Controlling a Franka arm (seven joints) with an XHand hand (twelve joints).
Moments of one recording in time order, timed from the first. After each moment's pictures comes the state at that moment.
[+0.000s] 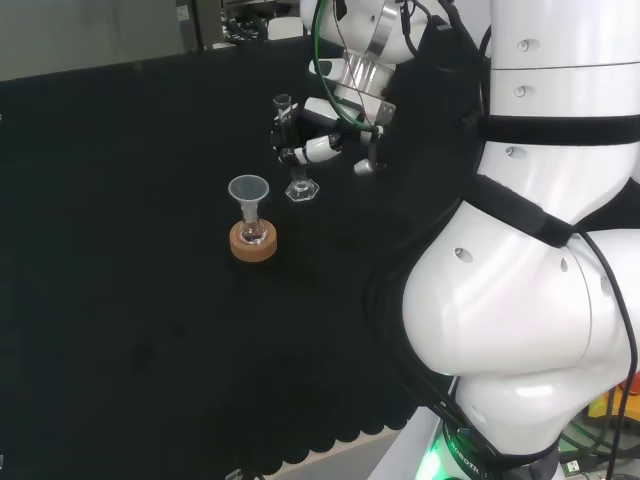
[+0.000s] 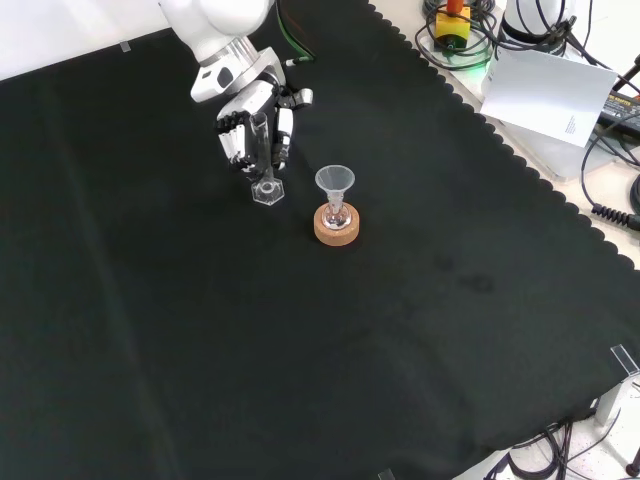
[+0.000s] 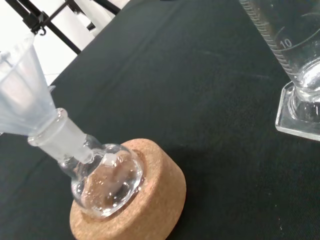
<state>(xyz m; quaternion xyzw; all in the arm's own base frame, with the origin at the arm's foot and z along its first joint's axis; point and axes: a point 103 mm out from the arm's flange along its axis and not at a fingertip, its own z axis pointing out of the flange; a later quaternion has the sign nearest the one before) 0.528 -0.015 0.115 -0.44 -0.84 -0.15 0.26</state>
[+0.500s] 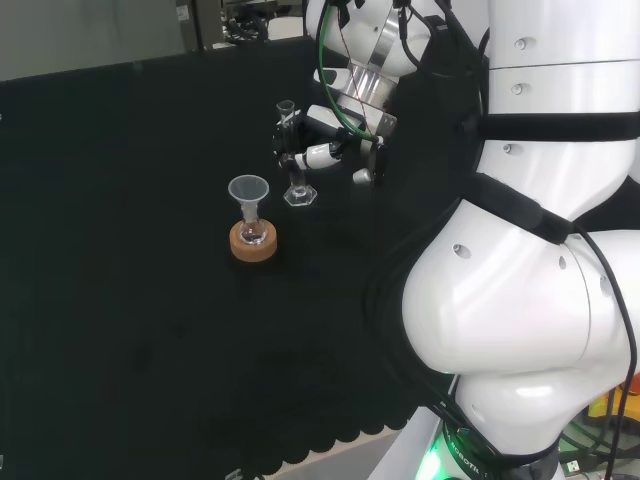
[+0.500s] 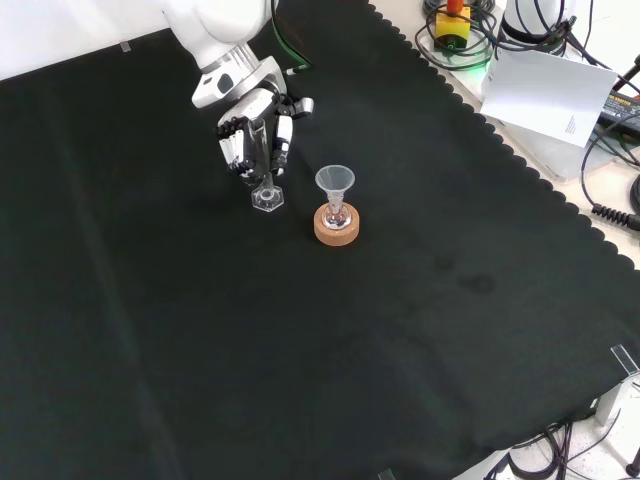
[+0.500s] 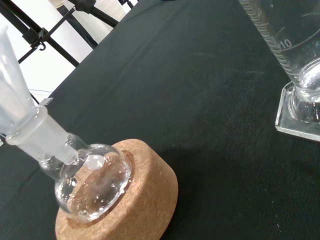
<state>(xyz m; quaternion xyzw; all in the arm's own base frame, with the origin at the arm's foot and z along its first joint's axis) 0.530 -0.015 0.099 -0.45 -0.84 -0.17 0.27</state>
